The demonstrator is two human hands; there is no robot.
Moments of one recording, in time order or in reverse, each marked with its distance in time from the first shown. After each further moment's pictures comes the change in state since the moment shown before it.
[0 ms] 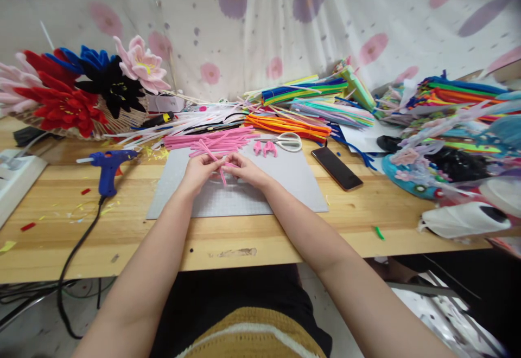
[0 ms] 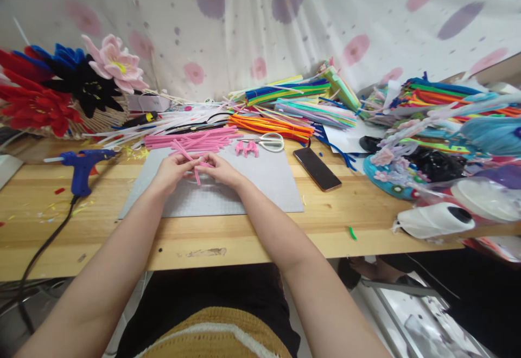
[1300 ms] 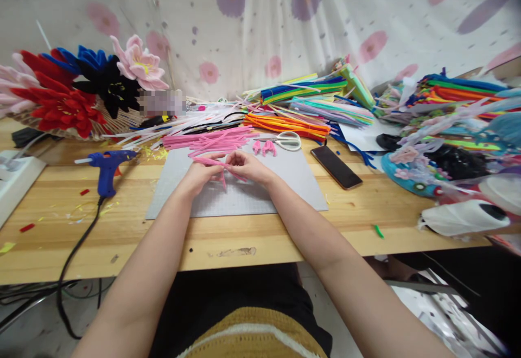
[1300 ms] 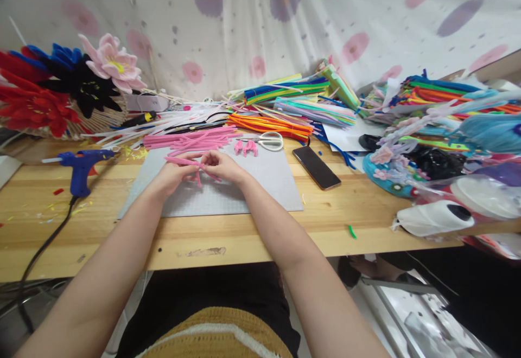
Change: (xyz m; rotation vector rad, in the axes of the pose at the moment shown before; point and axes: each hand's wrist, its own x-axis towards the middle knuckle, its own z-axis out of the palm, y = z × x) left_hand -0.008 0.004 0.001 0.020 -0.142 -0.010; right_hand -0.002 -0.007 -0.012 -0.081 -0.058 -0.003
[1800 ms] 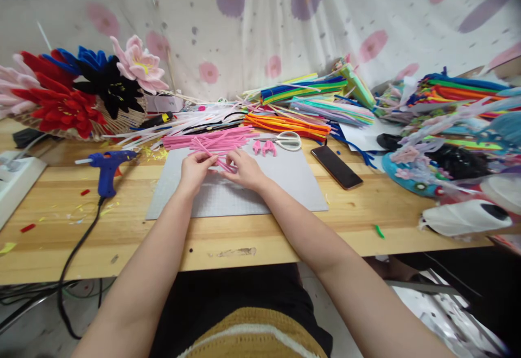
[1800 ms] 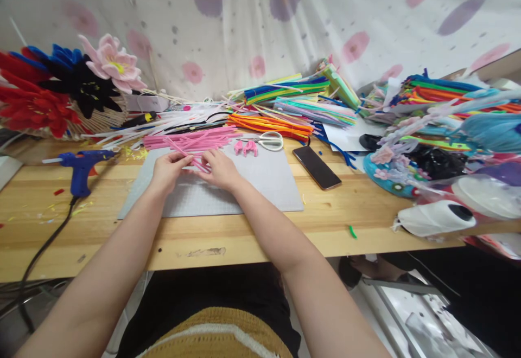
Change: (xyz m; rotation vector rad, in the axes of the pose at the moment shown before) left_hand 0.012 -0.005 -0.001 -0.063 0.299 0.121; right_hand -0.004 0.000 0.010 -0.852 0.221 -0.260
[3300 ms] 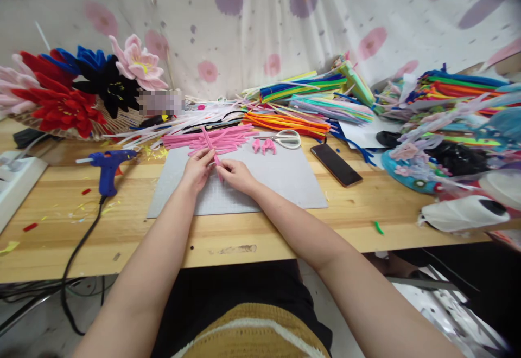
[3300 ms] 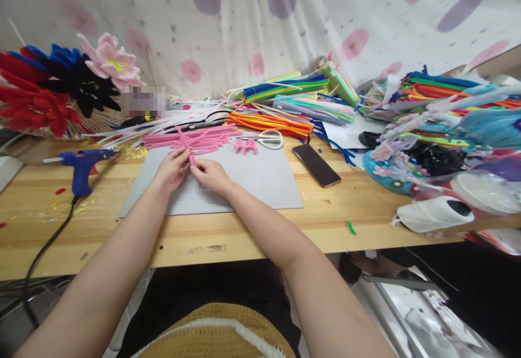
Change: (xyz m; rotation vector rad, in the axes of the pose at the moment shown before) left_hand 0.008 -0.006 0.003 -0.365 -0.017 -0.159; right_hand 0.000 -0.020 0.021 0.343 -0.088 0.204
